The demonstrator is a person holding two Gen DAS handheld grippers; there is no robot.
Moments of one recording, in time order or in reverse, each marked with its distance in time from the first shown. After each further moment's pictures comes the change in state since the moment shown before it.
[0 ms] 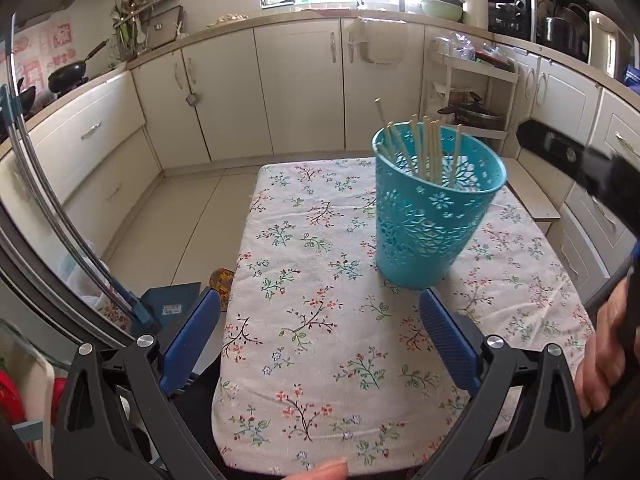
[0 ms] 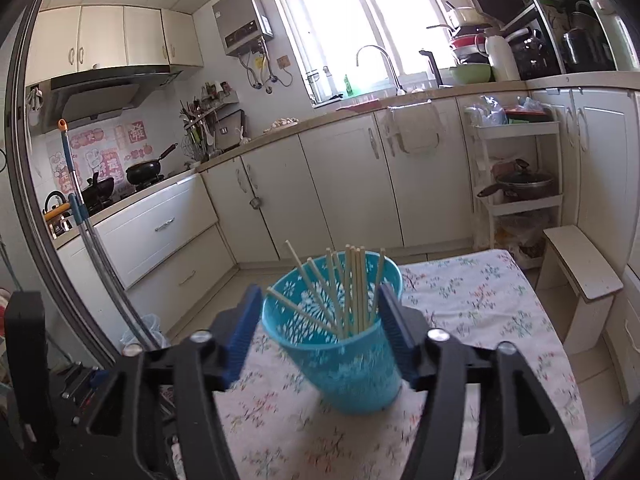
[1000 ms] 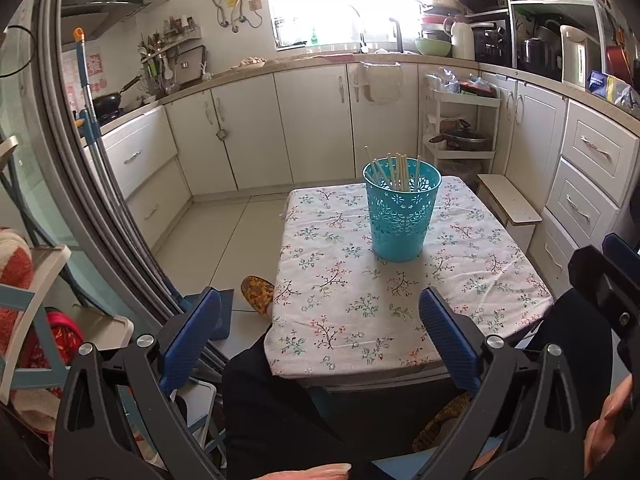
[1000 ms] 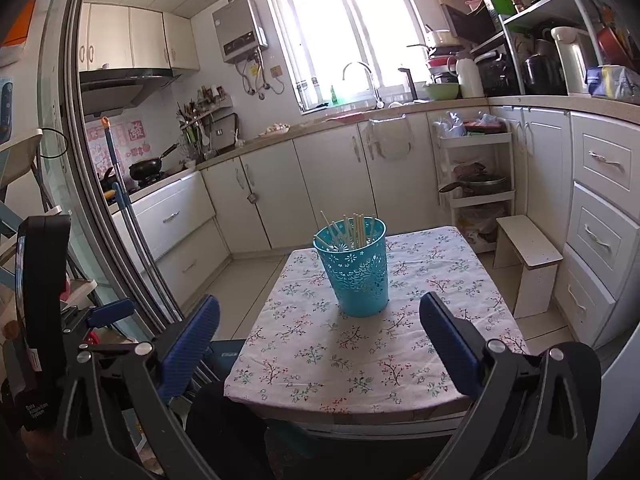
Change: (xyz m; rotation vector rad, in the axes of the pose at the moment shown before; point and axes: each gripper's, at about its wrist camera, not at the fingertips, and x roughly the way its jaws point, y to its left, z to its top) left arm -0.186 0.007 -0.057 0.017 -0.119 0.063; right arm -0.178 0.074 -0.048 -0.009 -0.036 -0.092
